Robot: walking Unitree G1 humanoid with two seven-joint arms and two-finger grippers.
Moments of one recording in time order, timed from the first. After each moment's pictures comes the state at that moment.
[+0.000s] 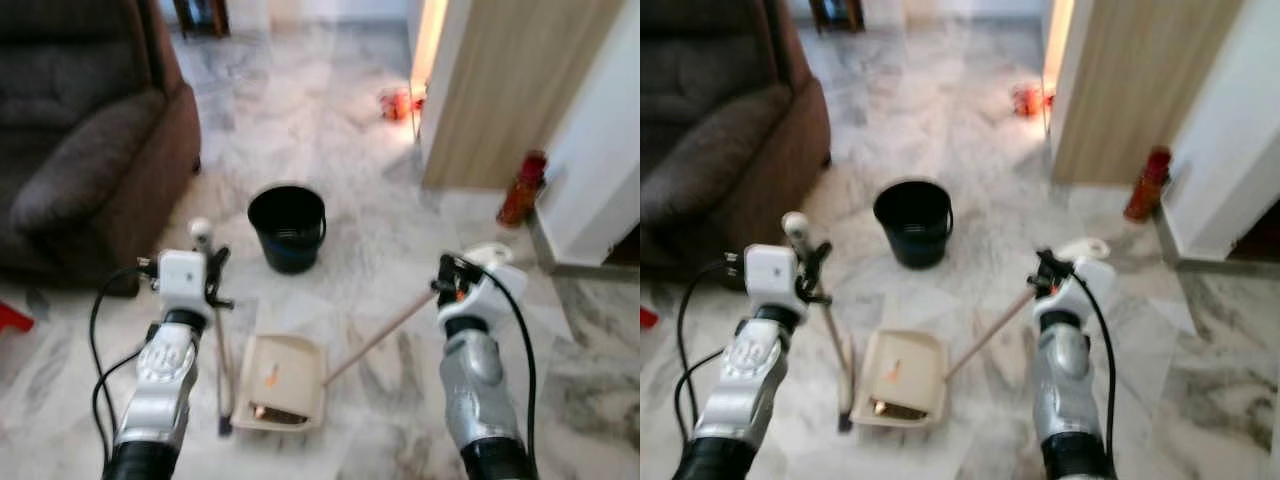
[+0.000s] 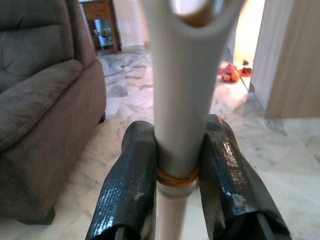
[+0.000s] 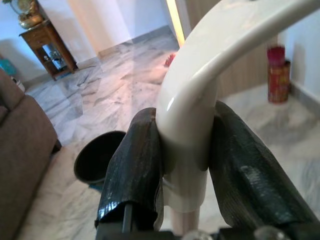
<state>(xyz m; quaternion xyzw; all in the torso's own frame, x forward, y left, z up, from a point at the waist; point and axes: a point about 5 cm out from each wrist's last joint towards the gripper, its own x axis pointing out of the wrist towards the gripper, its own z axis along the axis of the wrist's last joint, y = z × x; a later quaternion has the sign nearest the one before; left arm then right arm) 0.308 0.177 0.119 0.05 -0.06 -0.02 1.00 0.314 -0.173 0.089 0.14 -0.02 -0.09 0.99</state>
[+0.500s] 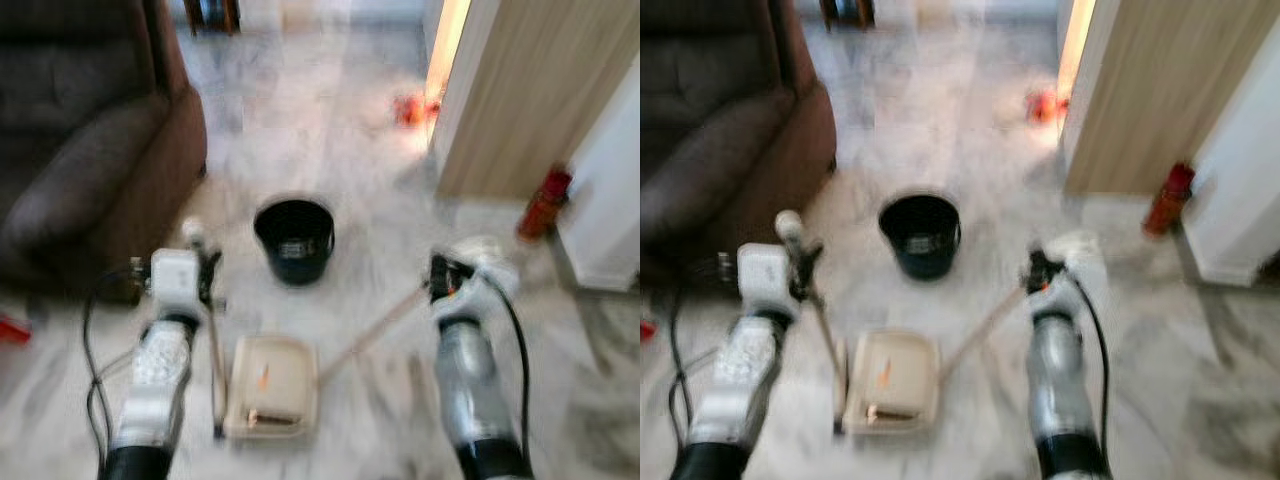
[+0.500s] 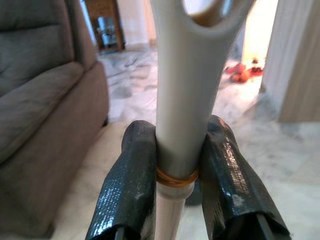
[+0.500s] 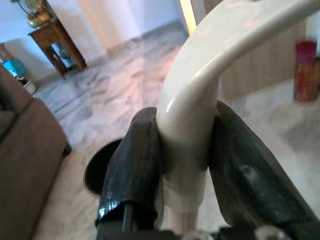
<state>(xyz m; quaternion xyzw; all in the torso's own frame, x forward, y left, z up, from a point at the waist) 0.307 0.179 0.118 0.05 -0.06 -0.02 1.00 0.315 -0.166 0.089 0.15 -0.02 -0.07 0.99</state>
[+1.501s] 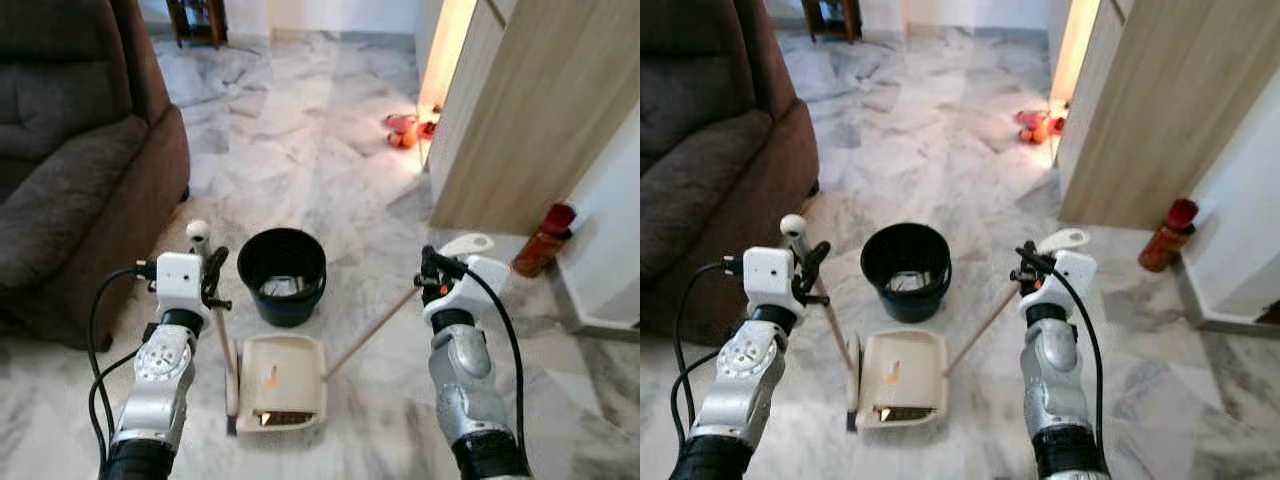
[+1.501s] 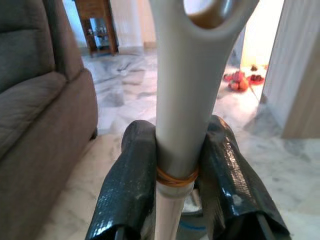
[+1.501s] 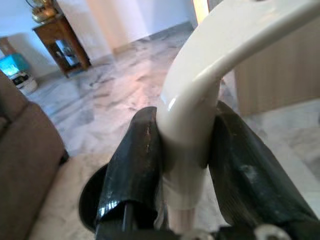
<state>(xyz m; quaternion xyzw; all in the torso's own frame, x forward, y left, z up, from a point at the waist) 0.309 0.175 0.121 0.05 -0.07 -0.02 1.00 0.316 -0.160 0.091 0.14 -0.02 -0.05 0.99</state>
